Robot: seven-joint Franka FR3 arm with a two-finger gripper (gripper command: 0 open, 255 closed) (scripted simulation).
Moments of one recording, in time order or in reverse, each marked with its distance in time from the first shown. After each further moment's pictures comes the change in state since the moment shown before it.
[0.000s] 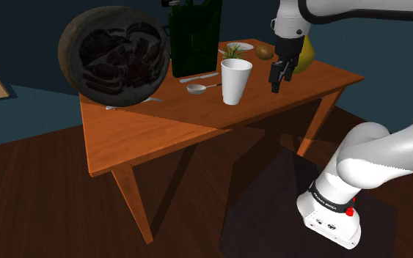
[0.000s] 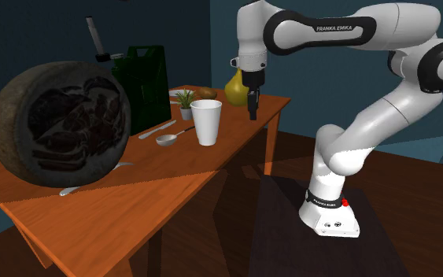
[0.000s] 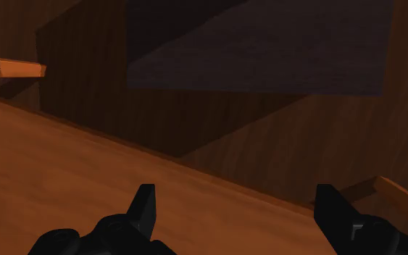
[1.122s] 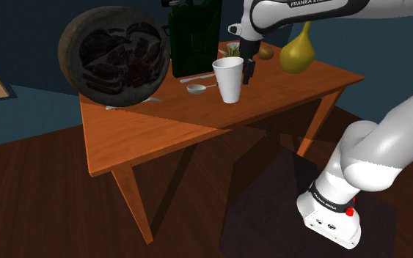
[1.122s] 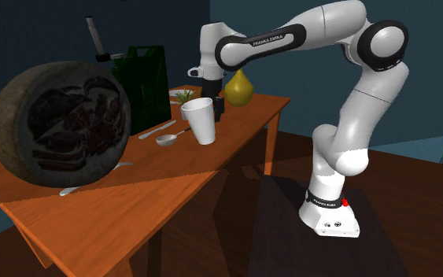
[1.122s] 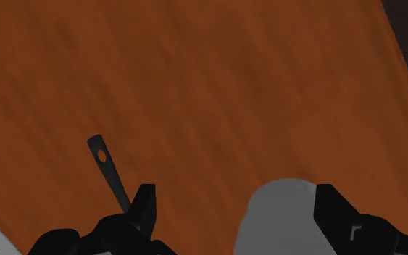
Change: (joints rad) arm 0.165 0.422 -0.273 0.191 -0.063 0.389 -0.813
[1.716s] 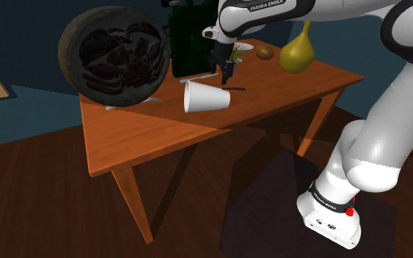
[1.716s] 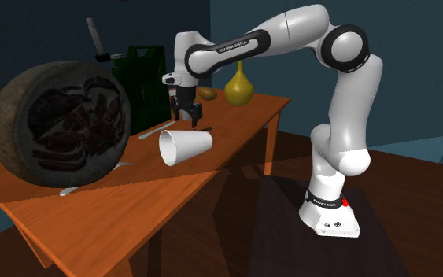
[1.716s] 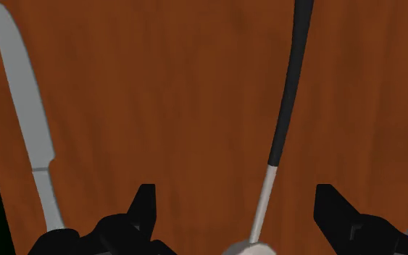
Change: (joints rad) arm 0.077 0.286 -0.053 0.218 0.139 0.116 -0.478
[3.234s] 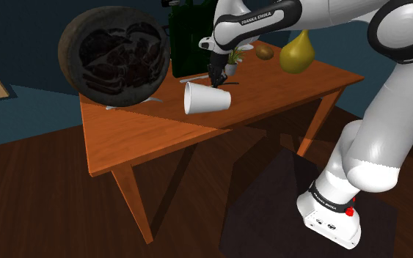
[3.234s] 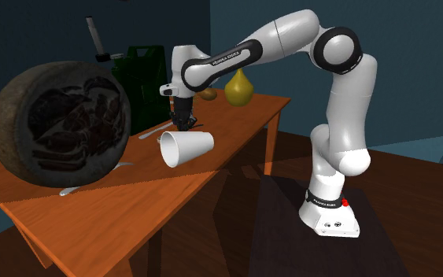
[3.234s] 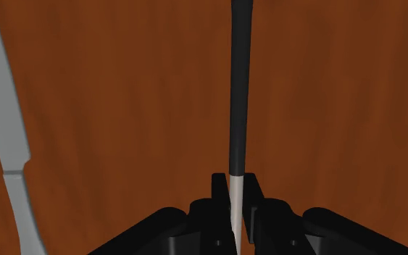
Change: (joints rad) arm 0.001 0.060 -0.001 -0.035 0.026 0.097 -0.049
